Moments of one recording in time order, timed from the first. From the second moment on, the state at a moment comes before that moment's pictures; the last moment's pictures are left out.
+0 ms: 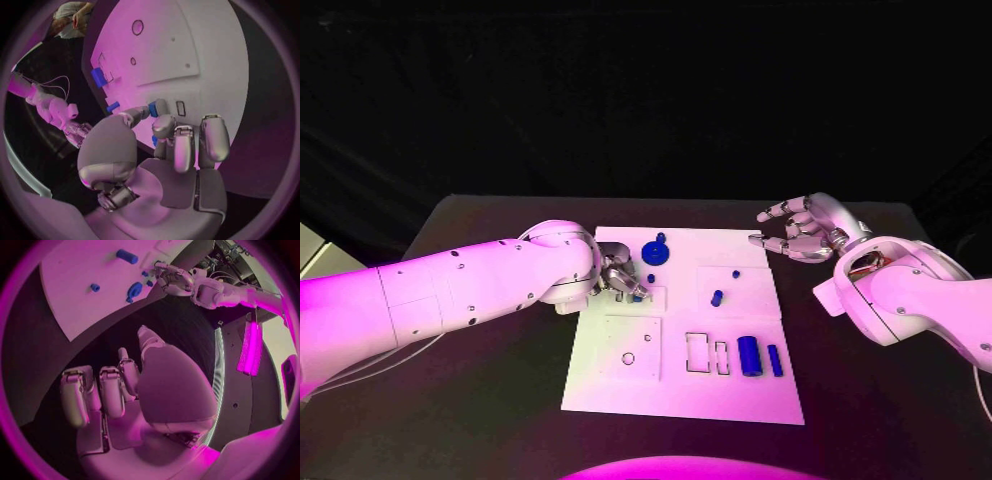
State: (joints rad) left arm 1.22 -0.66 -0.08 1.41 -1.10 0.12 -0.51; left_hand 0.99 -0.19 0.56 0.16 0.38 1.01 0.01 0.73 0.62 1.38 -0.05 1.18 0.96 1.46 -0.09 1.56 1.31 0.08 1.36 0.02 1.41 1.20; right arm 1.25 -0.98 -0.12 1.70 -0.98 -0.65 -0.18; right_hand 1.43 -0.18 0.13 0.29 0.22 0.87 0.17 0.17 0.28 1.38 0.09 1.34 1.31 1.46 0.02 1.54 1.31 0.01 1.46 0.12 1.56 1.31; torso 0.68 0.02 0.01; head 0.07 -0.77
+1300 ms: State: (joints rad) left arm 1.27 -0.72 0.01 1.38 -1.02 0.12 -0.51; left_hand 1.07 -0.19 0.35 0.29 0.30 0.78 0.11 0.60 0.56 1.17 0.03 0.95 0.64 1.47 -0.04 1.52 1.31 0.08 1.29 0.07 1.35 1.07; right arm 1.25 -0.98 -0.12 1.68 -0.98 -0.65 -0.18; right_hand 1.42 -0.18 0.13 0.29 0.22 0.86 0.17 0.17 0.28 1.38 0.09 1.34 1.31 1.46 0.02 1.54 1.31 0.01 1.46 0.12 1.55 1.31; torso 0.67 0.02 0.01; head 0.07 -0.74
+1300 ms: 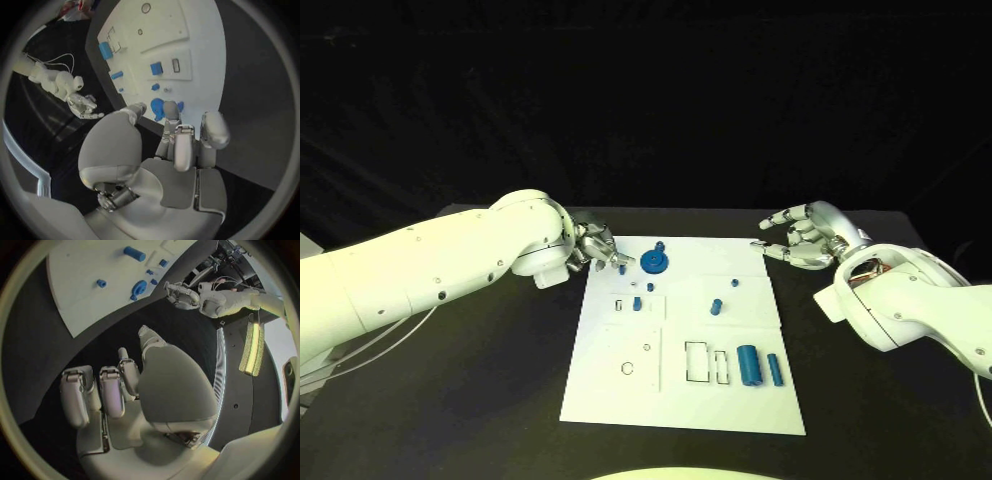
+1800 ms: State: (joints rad) left arm 1.29 -0.63 0.01 1.21 -1.01 0.16 -0.51; left_hand 1.08 -0.18 0.34 0.29 0.30 0.79 0.11 0.60 0.55 1.19 0.03 0.98 0.66 1.47 -0.04 1.52 1.31 0.08 1.30 0.07 1.35 1.08; right arm 1.25 -0.97 -0.12 1.67 -0.98 -0.65 -0.18; right_hand 1.42 -0.18 0.13 0.29 0.22 0.86 0.17 0.17 0.28 1.38 0.09 1.34 1.31 1.46 0.02 1.54 1.31 0.01 1.46 0.12 1.55 1.31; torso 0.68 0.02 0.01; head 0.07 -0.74
